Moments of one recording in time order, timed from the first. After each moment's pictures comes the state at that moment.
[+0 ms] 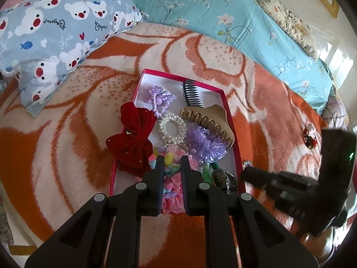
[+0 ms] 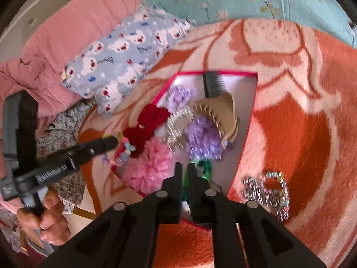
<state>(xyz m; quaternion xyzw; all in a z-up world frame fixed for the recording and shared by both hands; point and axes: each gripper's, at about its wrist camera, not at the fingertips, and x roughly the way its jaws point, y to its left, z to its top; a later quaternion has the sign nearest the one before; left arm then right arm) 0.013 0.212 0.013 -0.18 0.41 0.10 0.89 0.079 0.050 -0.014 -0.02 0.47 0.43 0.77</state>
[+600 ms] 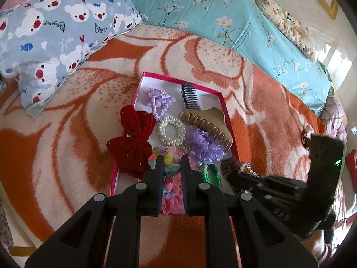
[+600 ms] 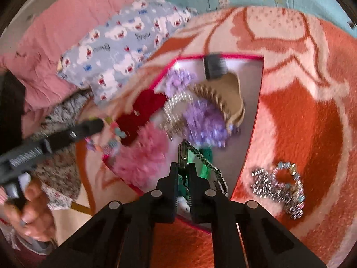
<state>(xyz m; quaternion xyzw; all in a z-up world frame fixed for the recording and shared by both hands) 0.013 0.213 0.018 -0.18 0.40 0.10 0.89 0.083 0.053 -0.016 -0.01 0.45 0.44 0.78</state>
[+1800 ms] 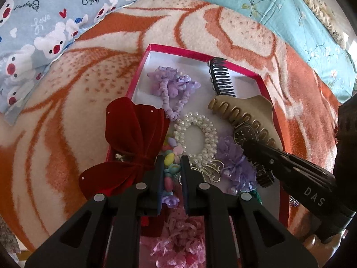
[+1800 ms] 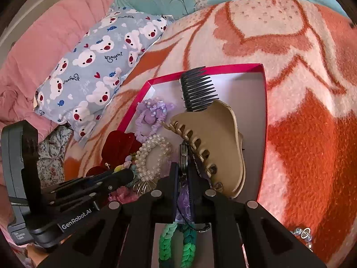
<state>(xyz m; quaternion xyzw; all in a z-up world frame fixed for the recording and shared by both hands) 0.087 0.229 -0.053 -0.17 0.48 0.14 0.85 0.156 0.096 -0.058 0.04 0.47 0.40 0.78</state>
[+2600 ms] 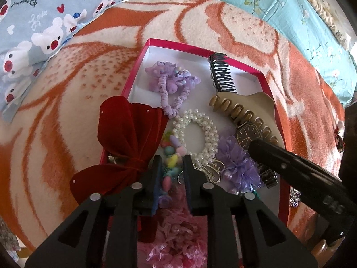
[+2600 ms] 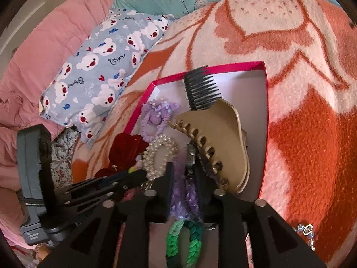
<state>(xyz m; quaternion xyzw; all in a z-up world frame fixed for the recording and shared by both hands) 0.092 0.228 -0.056 -0.17 0.49 0.14 0.84 0.151 0.091 -0.048 0.07 0.48 0.42 0.77</state>
